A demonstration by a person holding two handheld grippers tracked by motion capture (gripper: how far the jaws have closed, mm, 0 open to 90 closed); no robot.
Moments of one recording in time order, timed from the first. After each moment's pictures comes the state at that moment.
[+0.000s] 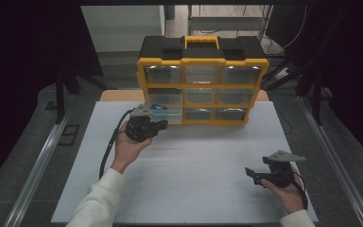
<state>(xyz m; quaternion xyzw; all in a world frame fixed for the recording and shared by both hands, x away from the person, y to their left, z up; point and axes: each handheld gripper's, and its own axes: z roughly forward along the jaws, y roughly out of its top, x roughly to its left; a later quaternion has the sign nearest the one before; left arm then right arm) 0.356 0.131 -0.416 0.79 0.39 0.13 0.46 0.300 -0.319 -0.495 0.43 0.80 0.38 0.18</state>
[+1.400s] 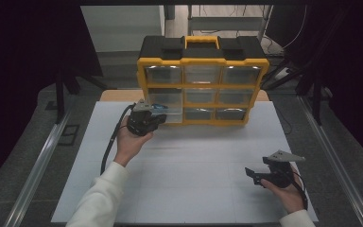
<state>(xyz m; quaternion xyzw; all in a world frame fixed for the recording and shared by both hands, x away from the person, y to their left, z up) 0.374 0.131 -0.416 0.78 0.40 0.16 0.45 0.300 -0.319 -0.495 0.43 0.80 0.38 0.18</state>
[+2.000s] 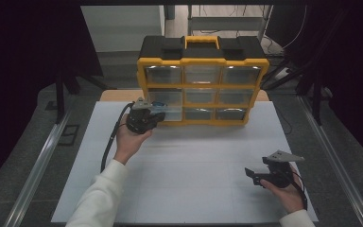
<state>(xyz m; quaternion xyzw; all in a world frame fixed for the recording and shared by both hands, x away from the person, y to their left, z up) 0.381 0.135 -0.416 0.78 0.40 0.17 0.45 0.300 -0.318 -0.496 0.43 0.80 0.38 0.18</state>
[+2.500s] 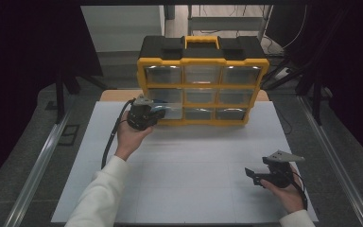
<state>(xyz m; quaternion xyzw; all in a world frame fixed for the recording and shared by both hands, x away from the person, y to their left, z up) 0.391 0.134 -0.413 0.78 0.41 0.17 0.44 0.300 -0.318 -0.496 0.43 0.80 0.38 0.18</state>
